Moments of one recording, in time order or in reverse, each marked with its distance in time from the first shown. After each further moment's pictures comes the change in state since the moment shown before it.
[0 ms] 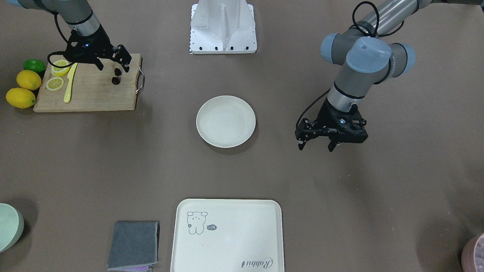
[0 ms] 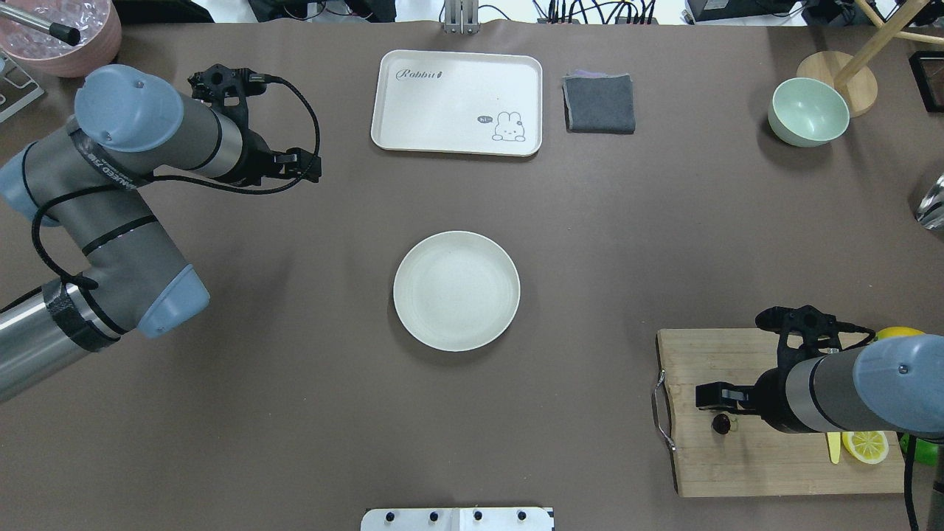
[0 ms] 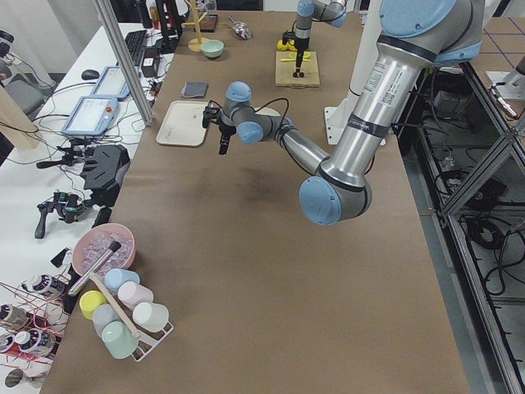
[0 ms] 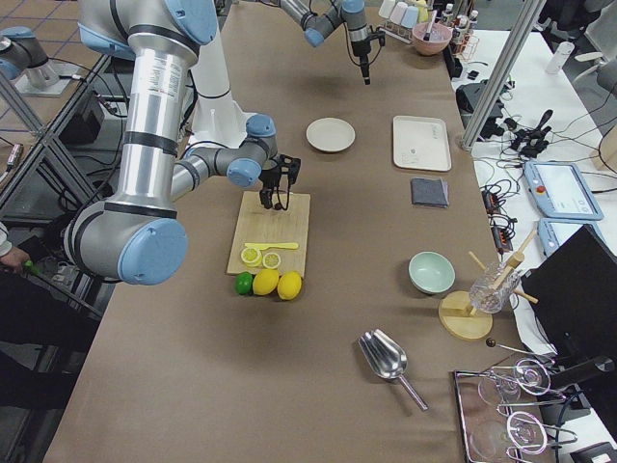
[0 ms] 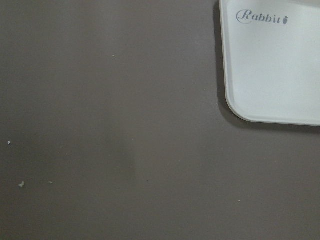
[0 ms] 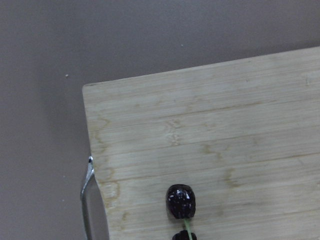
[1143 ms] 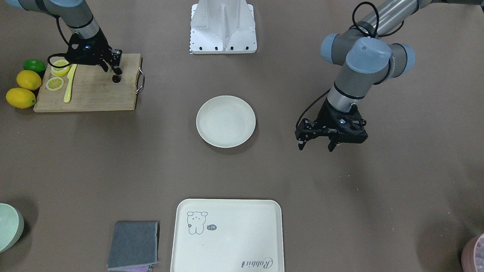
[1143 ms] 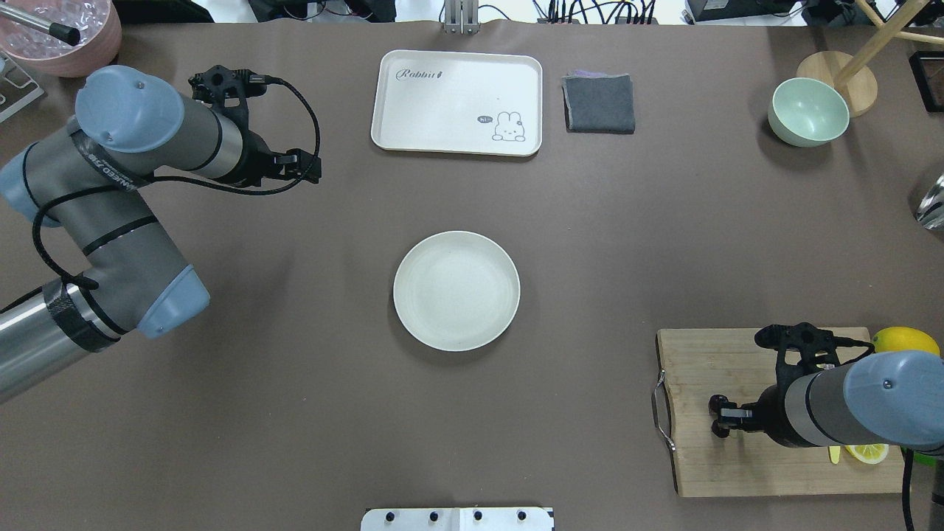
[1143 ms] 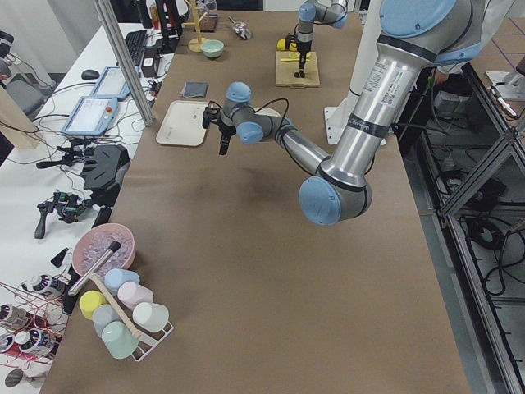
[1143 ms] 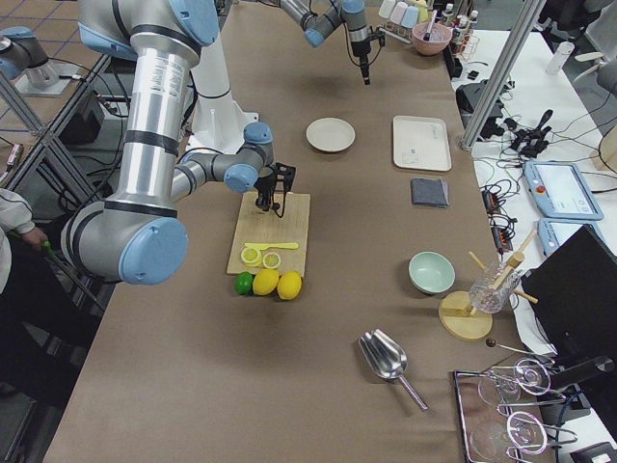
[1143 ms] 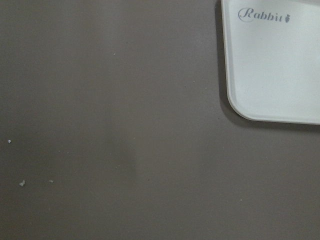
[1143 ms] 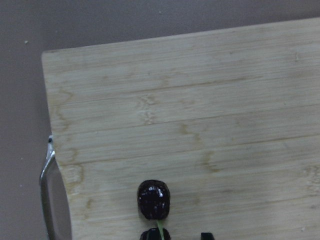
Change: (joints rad) left arm 0.001 0.000 0.002 0.000 -0.002 0.001; right arm -0.038 -0.013 -0.026 -0.005 -0.004 -0.008
